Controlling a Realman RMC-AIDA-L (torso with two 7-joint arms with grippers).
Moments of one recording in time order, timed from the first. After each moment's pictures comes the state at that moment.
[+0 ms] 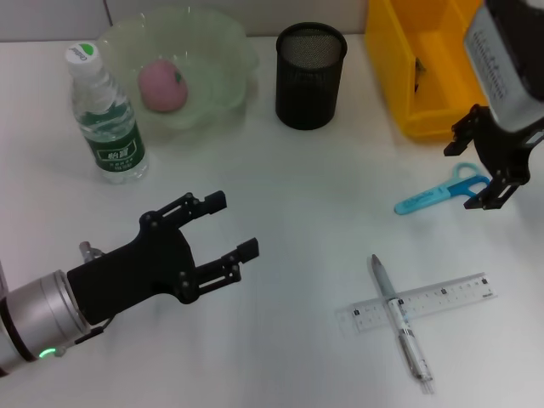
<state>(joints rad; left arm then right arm) -0.40 -2.08 0.81 0.13 1.60 1.59 -0.67 0.92 2.00 -1.11 -0.87 -2.79 -1.55 1.43</state>
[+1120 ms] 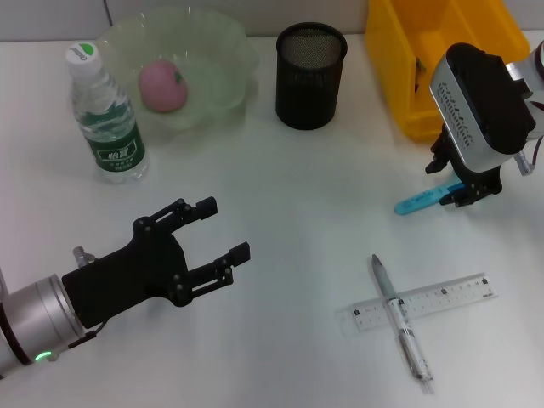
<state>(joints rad) -0.38 -2.07 0.81 0.14 1.60 1.56 -0.67 0.92 2.05 -1.12 -0.75 -2.84 -1.34 1.32</state>
